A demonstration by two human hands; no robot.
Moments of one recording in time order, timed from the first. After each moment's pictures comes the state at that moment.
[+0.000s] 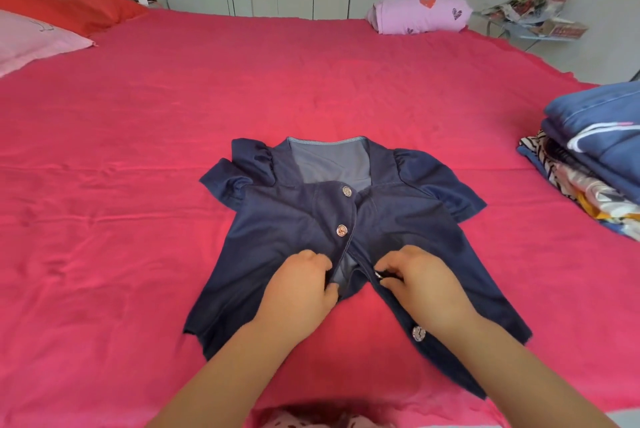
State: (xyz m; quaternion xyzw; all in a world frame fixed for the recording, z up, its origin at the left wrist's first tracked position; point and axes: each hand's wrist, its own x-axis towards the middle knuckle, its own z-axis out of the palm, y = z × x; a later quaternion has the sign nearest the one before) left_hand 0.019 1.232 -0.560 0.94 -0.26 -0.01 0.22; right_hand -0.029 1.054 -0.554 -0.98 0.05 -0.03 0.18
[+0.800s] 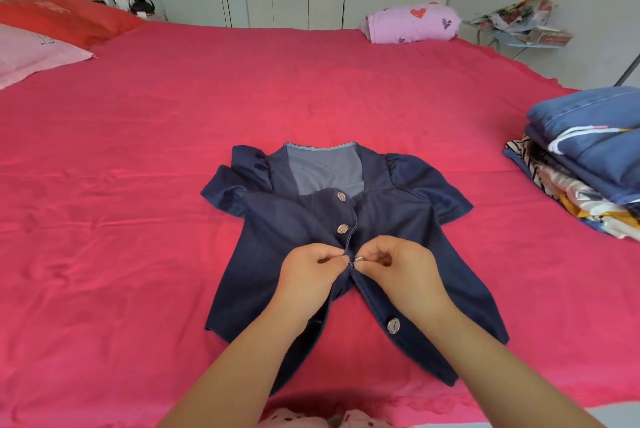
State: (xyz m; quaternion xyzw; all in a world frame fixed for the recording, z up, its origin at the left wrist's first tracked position) left_hand 0.010 1.211 -0.538 0.79 -0.06 -0.13 0.59; right_hand -0.031 1.077 -0.533 -0.90 0.10 -0.11 0.41
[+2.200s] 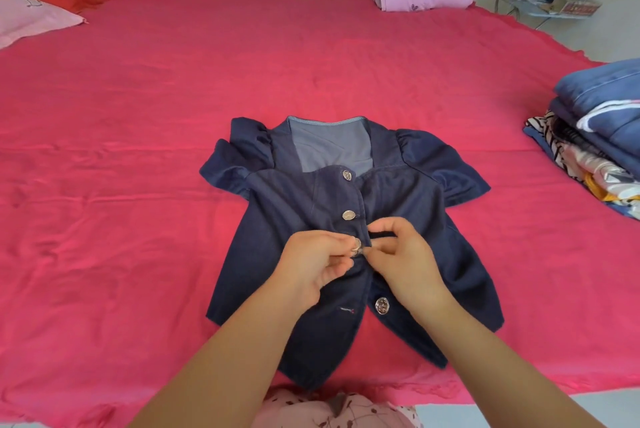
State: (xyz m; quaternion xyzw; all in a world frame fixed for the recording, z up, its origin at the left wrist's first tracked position) left_hand 0.018 1.205 -0.536 0.62 0.09 -0.29 0.72; right_hand -0.025 1.084 -0.556 -0.79 0.19 -0.07 0.57
